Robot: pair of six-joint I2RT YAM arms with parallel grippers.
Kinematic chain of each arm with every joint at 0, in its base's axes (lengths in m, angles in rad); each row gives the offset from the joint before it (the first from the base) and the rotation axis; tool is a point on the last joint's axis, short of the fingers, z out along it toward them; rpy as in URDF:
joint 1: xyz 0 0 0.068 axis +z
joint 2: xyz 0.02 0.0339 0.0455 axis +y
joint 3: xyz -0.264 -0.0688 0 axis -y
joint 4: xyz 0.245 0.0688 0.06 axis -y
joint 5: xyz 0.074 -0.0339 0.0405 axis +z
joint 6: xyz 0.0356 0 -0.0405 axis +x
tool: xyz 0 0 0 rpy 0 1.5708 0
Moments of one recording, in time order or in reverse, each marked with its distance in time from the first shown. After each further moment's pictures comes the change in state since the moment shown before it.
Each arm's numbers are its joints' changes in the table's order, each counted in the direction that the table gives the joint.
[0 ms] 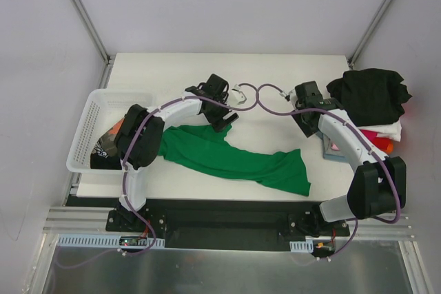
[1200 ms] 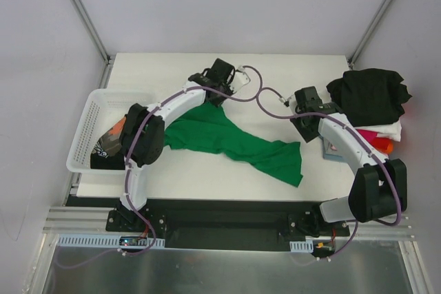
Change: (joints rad) left arm -0.012 0.074 0.223 -0.047 0.221 0.031; right arm 0.004 -0.025 -0.061 -0.009 0.059 0.020
